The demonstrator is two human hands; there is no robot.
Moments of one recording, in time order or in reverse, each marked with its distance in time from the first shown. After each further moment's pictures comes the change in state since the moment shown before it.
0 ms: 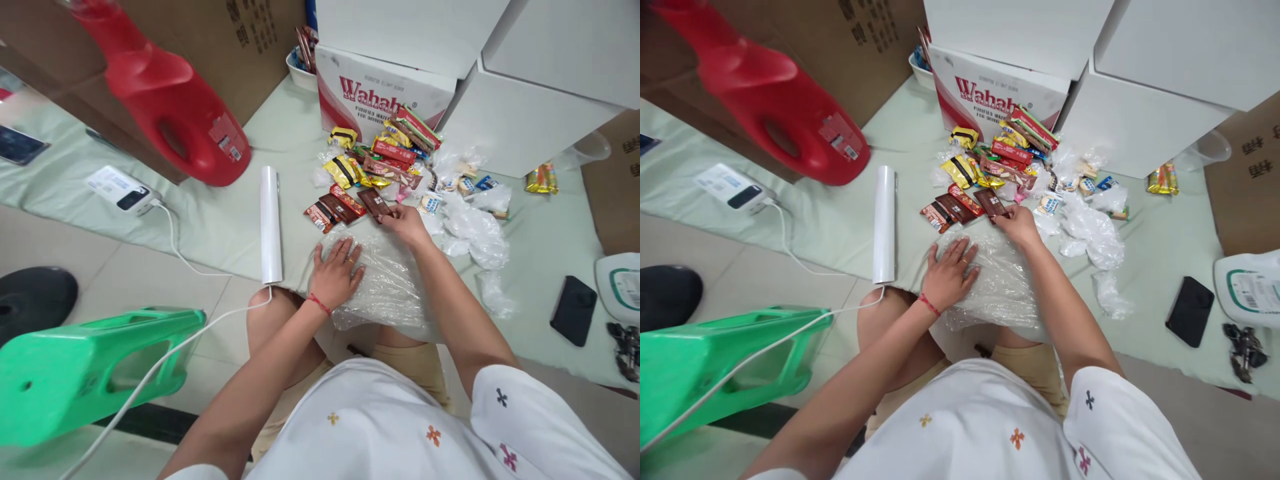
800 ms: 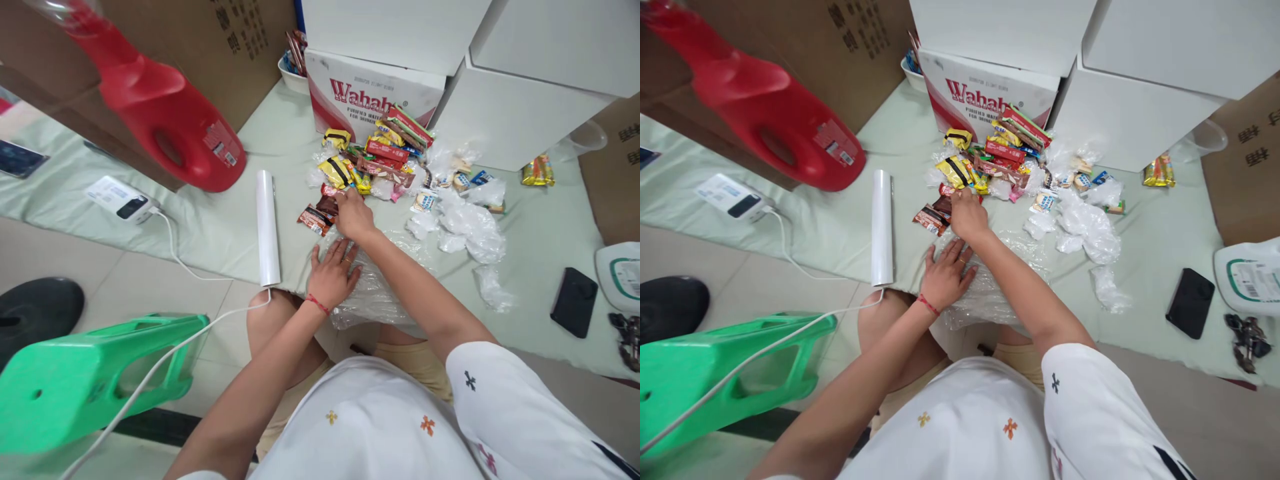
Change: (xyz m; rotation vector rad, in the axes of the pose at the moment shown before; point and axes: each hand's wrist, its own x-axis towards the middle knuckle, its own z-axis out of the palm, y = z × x) left_hand 0.000 -0.002 0.003 0.009 0.007 0.008; right_hand 0.015 -0.074 0.068 -0.549 -0.040 -0.251
